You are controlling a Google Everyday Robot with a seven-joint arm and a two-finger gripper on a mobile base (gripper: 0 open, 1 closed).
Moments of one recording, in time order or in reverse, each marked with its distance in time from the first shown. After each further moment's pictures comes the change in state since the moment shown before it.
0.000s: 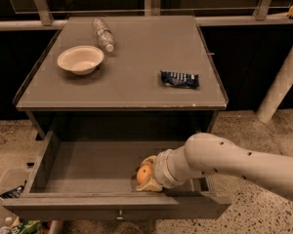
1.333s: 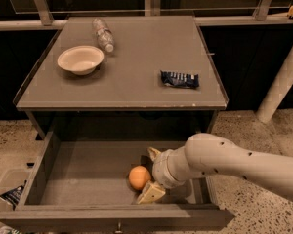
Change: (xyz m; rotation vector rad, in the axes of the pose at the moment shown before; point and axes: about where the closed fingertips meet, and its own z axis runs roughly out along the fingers) arm 0.000 0.000 0.000 0.000 0.000 0.000
